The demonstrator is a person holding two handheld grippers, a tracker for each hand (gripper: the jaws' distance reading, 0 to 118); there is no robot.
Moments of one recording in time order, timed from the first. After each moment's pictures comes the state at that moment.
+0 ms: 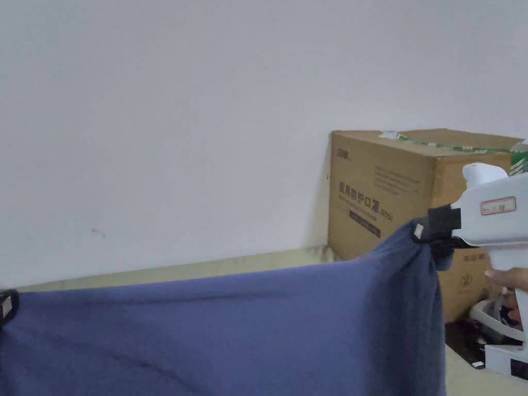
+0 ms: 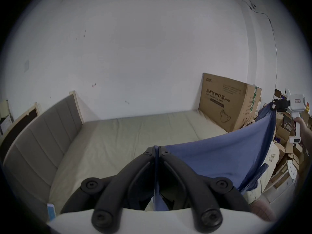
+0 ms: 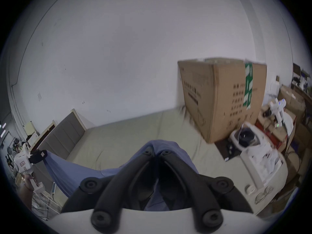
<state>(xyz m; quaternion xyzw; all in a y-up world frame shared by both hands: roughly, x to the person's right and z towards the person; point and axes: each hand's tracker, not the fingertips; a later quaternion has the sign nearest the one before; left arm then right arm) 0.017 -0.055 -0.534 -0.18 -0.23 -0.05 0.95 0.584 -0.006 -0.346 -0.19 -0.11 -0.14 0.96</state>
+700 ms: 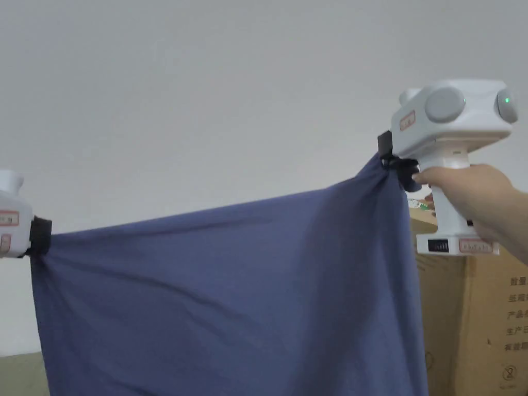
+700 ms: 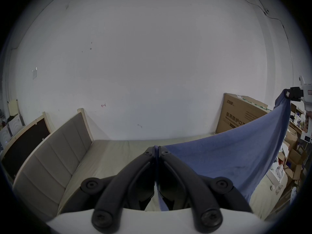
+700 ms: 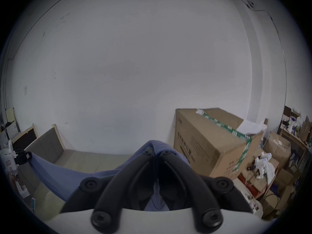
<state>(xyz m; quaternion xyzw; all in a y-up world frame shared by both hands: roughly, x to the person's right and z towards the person) 0.082 0.060 -0.695 -0.15 -0.16 -0.03 0.98 0.591 0.166 -0.545 -0.12 -0.19 -0.03 0.97</state>
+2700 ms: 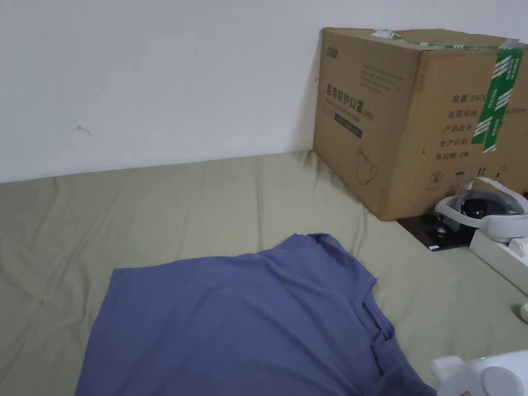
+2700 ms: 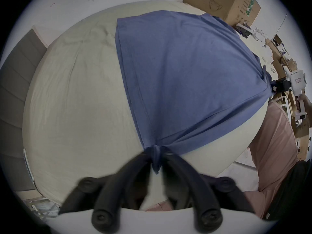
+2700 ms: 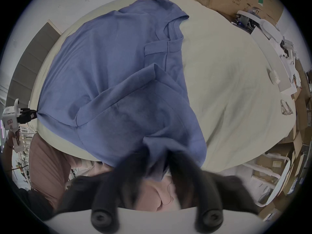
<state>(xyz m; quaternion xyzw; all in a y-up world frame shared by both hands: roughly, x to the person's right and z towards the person) 0.009 -0.353 -0.410 -0.56 -0.27 -0.18 0.77 0.556 -0.360 -0.212 -0.62 -0.08 -0.12 0.77</state>
